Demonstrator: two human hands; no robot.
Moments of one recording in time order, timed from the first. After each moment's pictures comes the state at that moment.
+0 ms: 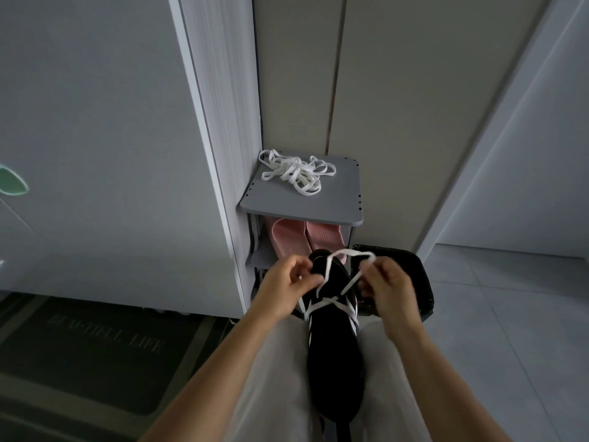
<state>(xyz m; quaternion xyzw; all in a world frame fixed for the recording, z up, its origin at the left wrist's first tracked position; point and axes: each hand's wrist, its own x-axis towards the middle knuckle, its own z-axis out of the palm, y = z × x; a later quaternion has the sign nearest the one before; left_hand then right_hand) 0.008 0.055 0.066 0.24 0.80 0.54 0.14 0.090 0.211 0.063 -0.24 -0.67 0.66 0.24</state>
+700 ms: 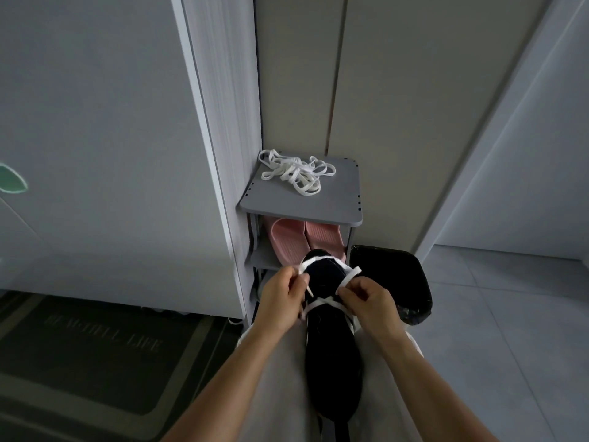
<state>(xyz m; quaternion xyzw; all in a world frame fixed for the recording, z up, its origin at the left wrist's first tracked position) 0.023 0.057 0.053 0.19 0.83 0.52 0.08 0.096 0.196 0.048 -0.25 -0.80 0.53 0.14</state>
